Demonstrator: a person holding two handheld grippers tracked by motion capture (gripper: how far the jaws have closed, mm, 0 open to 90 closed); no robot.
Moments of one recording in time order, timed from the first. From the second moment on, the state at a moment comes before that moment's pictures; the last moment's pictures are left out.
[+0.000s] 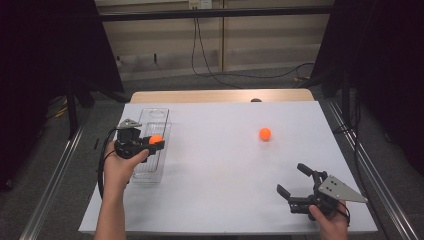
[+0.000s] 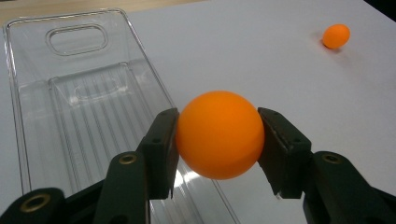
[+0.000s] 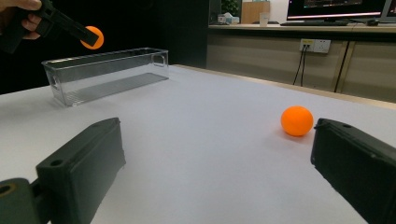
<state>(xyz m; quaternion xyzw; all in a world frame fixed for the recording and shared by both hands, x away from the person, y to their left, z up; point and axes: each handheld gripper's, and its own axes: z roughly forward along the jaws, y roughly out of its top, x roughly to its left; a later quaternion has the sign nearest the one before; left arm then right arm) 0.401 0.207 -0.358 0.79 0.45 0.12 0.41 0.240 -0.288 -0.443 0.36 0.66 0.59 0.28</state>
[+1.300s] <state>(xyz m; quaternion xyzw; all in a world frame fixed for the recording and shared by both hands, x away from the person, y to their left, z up) 0.407 0.224 -0.366 0.77 0.48 0.14 0.40 0.239 -0.288 -0.443 0.36 0.66 0.59 0.28</state>
